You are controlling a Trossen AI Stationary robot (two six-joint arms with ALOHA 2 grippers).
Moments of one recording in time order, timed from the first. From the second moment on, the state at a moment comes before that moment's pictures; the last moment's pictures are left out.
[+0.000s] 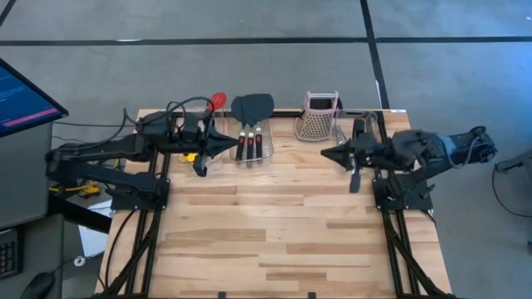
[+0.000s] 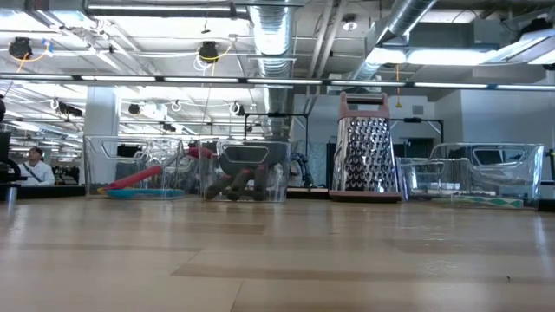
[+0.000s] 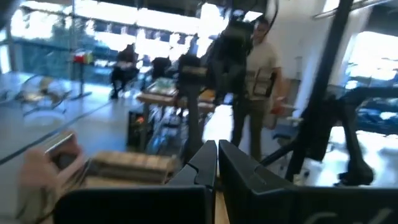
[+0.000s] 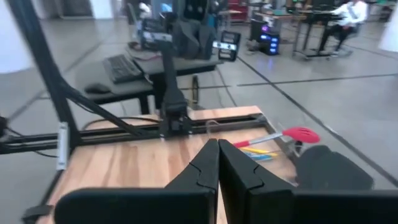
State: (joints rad) left arm 0.14 0.96 0.92 0.16 0.13 -0.16; right arm 0.31 0.95 1.18 -0.41 0.49 0.08
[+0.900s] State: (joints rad) left arm 0.13 0.51 0.86 -0.22 -0.14 0.03; right arm 0.06 0.56 1.01 -0.47 0.33 0.05
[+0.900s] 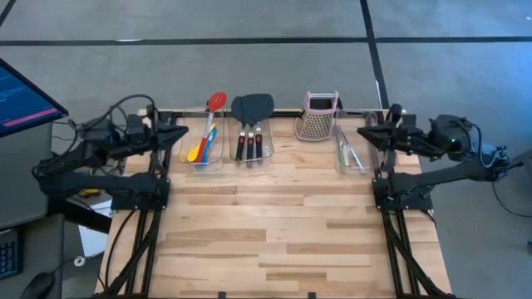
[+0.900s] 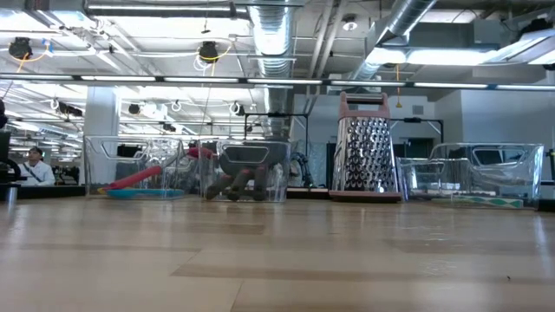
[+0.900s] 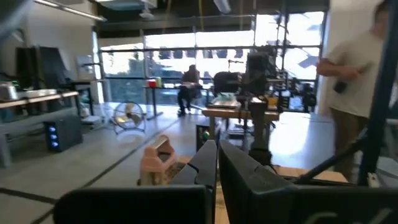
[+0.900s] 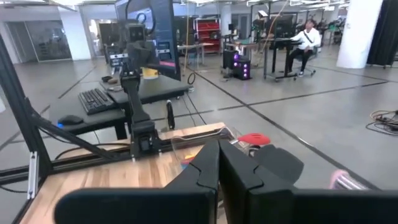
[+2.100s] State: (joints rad) left arm 0.14 0.01 0.49 -0.22 -0.30 -0.11; right arm 0.06 0.01 0.66 -0.42 0.35 0.08
